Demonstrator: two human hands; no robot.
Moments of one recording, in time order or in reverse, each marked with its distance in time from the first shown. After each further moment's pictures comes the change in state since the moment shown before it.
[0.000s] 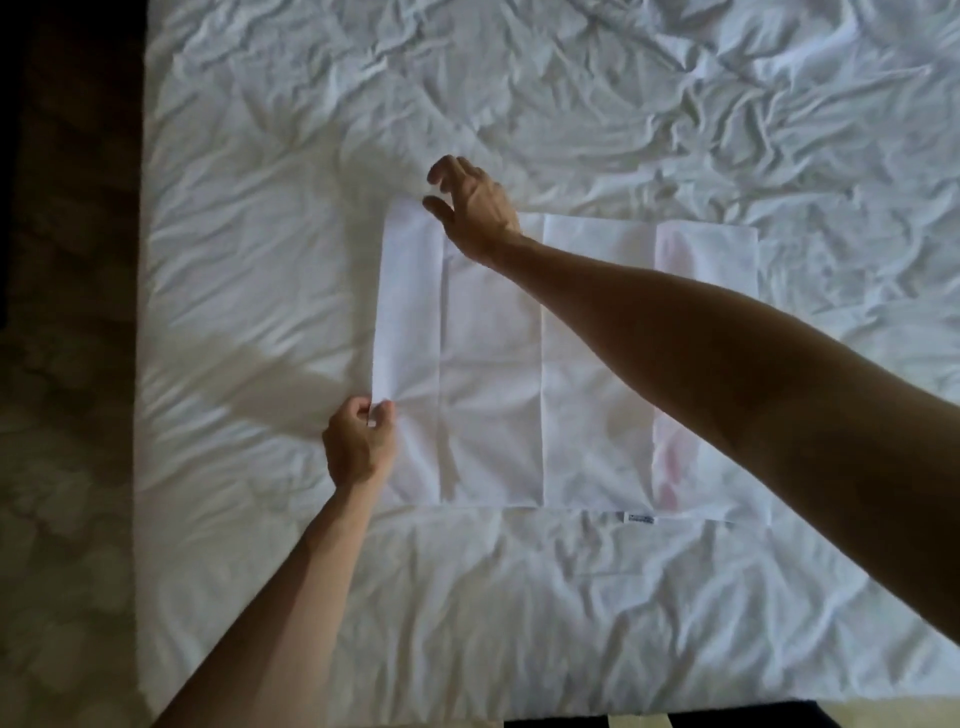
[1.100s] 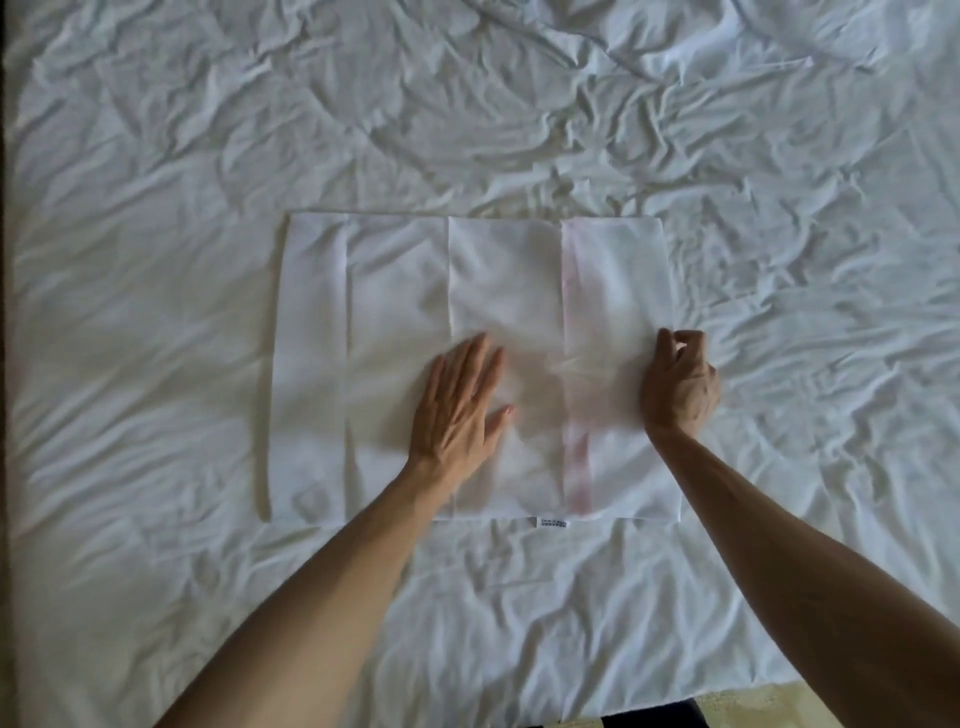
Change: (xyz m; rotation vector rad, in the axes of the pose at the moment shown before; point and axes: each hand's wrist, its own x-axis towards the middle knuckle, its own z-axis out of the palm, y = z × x) left_hand -0.070 0.078 0.159 0.666 -0.166 1.131; right_hand -0.277 0.213 -0.091 -0.059 0.549 0.909
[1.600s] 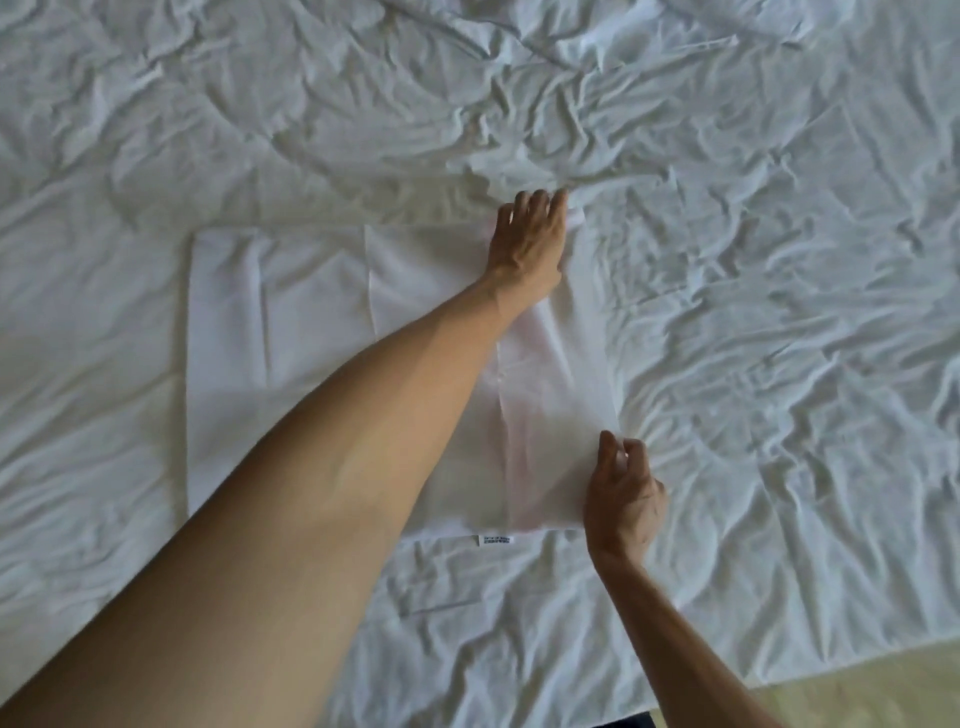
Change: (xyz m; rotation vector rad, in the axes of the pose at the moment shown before) left_hand 0.245 0.118 -0.045 -0.018 -0.097 0.023; right_hand -0.081 0.063 -0.042 0.065 -0.070 0.158
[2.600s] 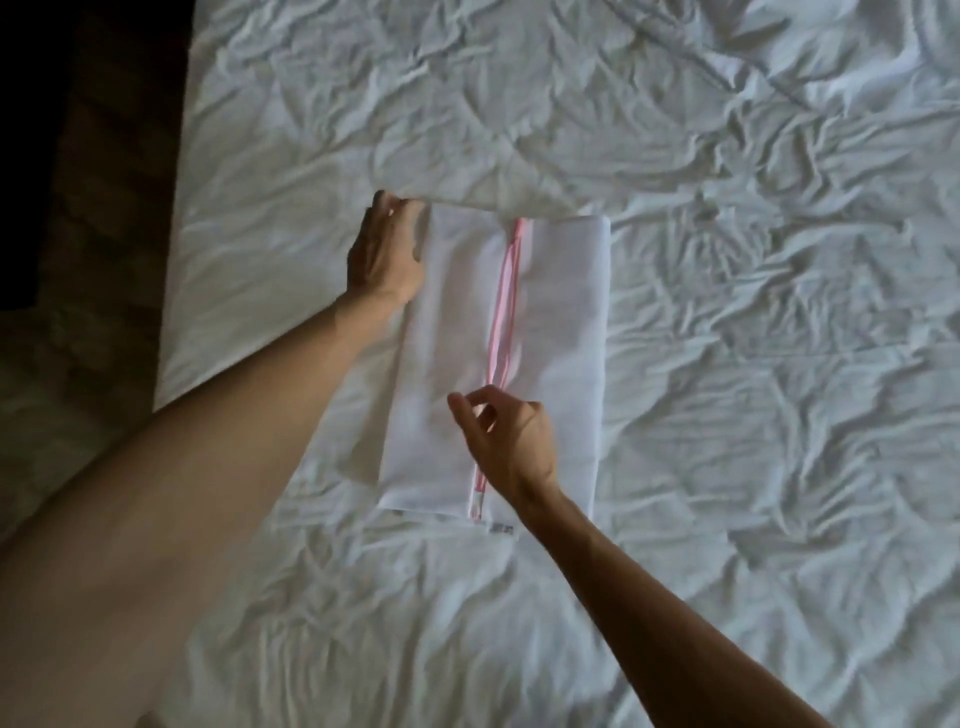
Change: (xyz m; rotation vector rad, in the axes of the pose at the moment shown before) left_hand -0.194 -0.338 -0.082 -0.240 0.244 -0.448; right_hand -0.175 -0.218 0.127 0.096 -0.592 -0.590
